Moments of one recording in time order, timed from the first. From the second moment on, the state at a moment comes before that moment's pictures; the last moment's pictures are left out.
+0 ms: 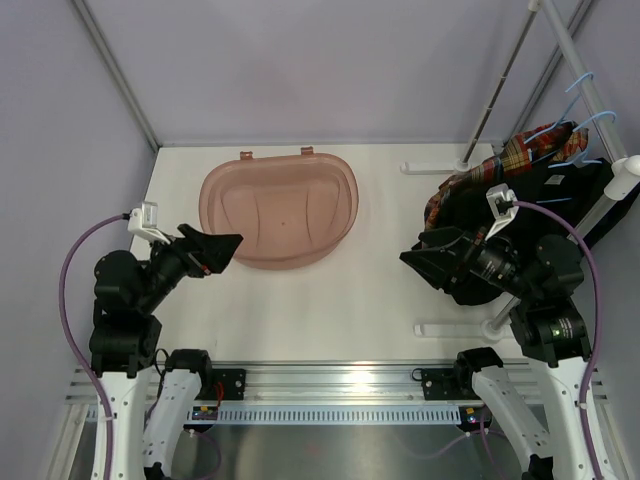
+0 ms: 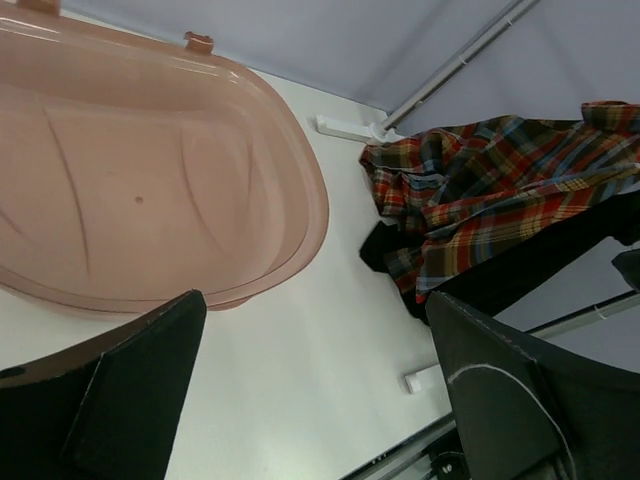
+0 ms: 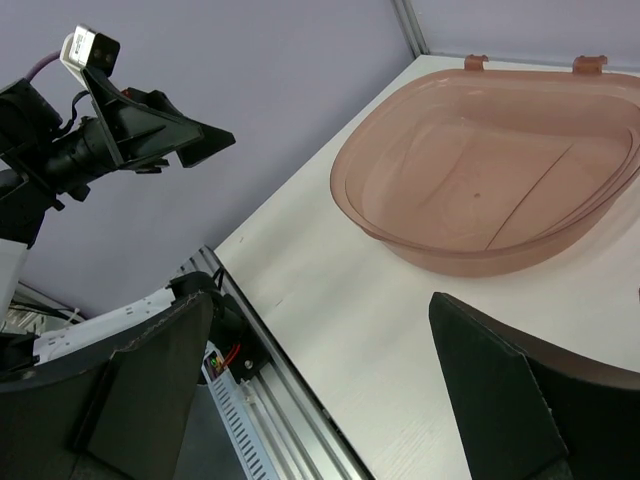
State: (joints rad) left arm -0.02 0.49 0.91 -0.55 0.47 -0.60; right arm 0.17 0.59 0.99 -0.38 -0.78 0.51
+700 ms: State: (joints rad) left arm -0.16 0.75 1.01 -0.10 0.83 -0.79; right arm 0.29 0.67 0.69 0.25 -1.05 1.00
